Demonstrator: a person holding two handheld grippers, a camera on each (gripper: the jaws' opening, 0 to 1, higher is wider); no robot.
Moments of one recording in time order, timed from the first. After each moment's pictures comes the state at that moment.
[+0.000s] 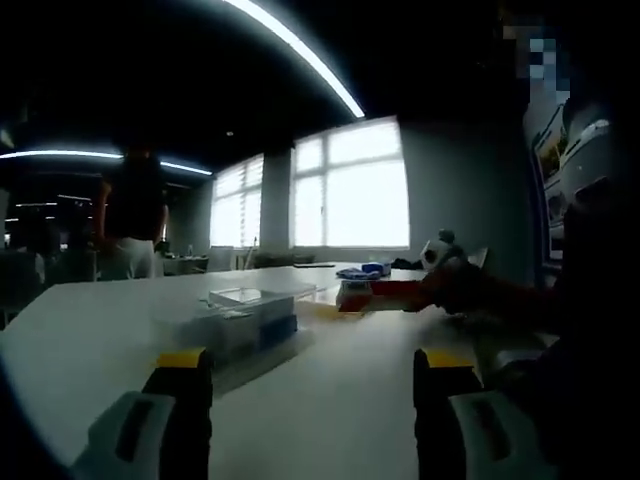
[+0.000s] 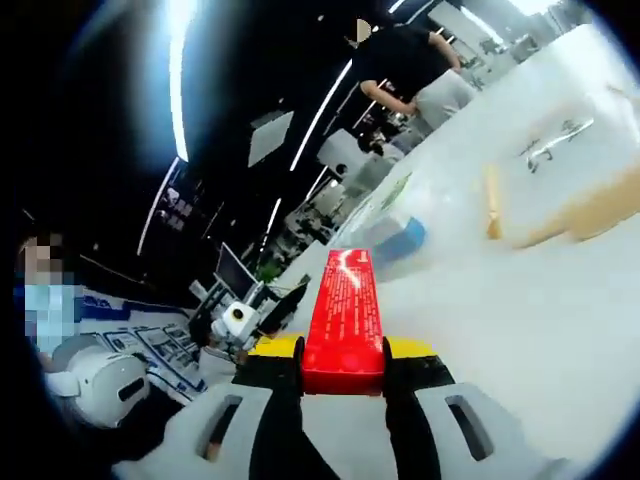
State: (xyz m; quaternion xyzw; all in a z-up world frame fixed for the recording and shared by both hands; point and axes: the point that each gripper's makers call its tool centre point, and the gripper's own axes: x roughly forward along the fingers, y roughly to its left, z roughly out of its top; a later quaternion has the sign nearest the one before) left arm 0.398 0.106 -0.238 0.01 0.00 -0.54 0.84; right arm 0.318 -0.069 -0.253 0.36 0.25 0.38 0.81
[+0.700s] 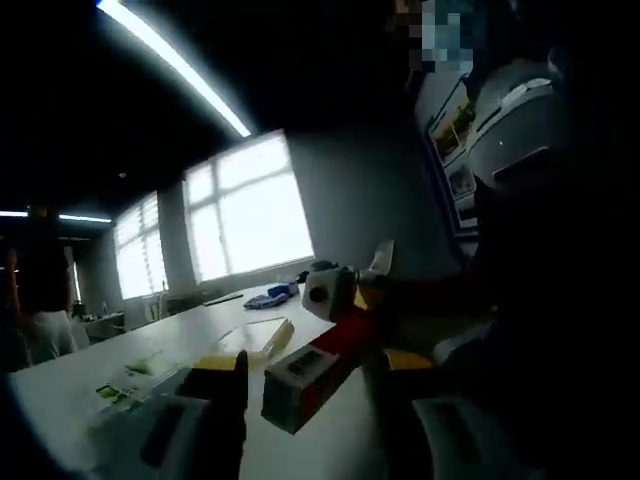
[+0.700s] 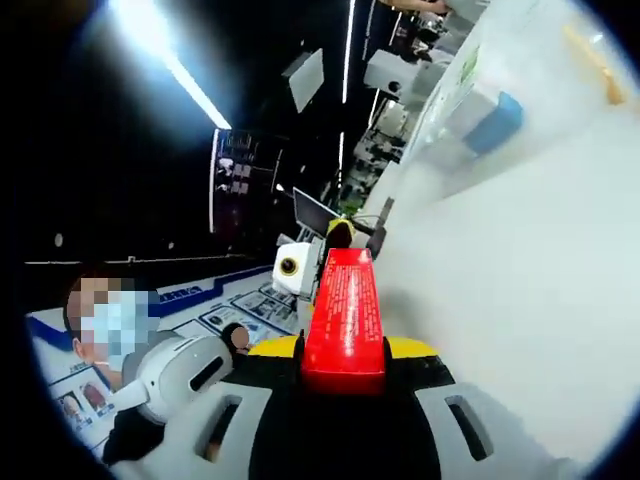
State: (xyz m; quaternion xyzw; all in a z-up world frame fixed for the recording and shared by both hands) left arm 0.320 0.041 -0.206 0.07 -0.08 -0.70 0.70; right arm 0.277 0.000 -0.238 0.42 0.34 0.55 0.64
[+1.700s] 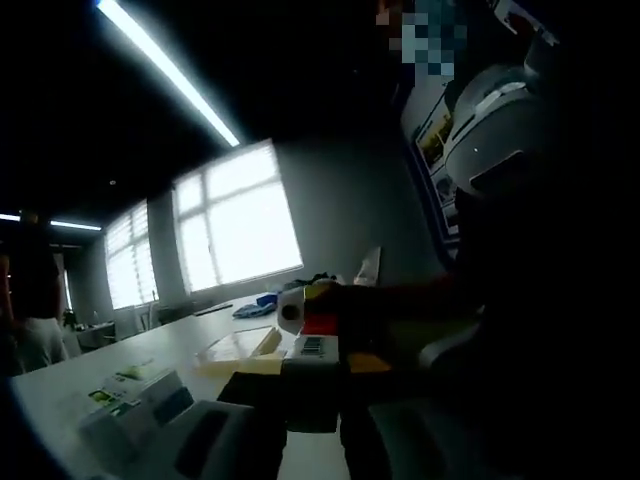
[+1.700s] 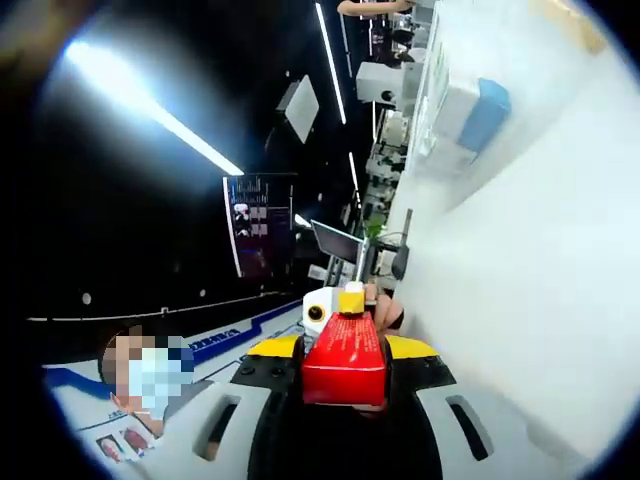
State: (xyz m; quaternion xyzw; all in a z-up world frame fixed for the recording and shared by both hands) left arm 0.306 0.049 -0.205 0.07 -0.11 -0.71 0.69; right arm 0.300 0.004 -0.212 0.51 0.27 0.52 0.63
